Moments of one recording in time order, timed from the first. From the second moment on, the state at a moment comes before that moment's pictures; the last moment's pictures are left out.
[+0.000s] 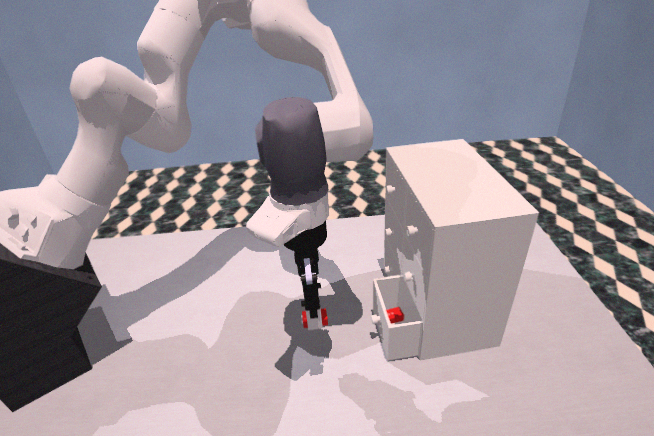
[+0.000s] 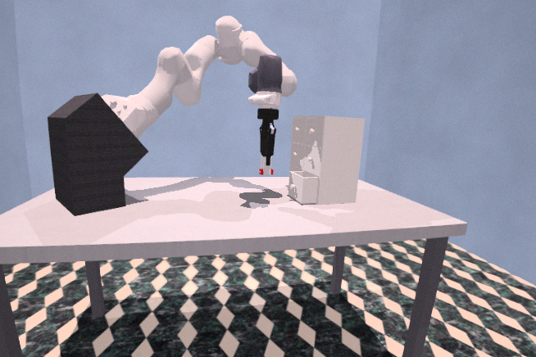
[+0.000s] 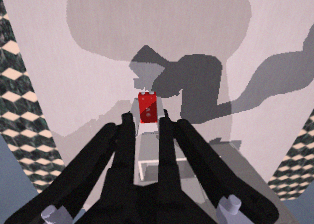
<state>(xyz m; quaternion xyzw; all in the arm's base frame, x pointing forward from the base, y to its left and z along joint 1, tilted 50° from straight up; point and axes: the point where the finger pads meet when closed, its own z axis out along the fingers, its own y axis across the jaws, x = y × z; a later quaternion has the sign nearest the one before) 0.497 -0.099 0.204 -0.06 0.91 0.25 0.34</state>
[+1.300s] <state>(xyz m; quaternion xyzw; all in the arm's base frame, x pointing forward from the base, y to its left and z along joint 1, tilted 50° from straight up) 0.477 -0.108 0.201 0.04 0.84 0.28 0.46</state>
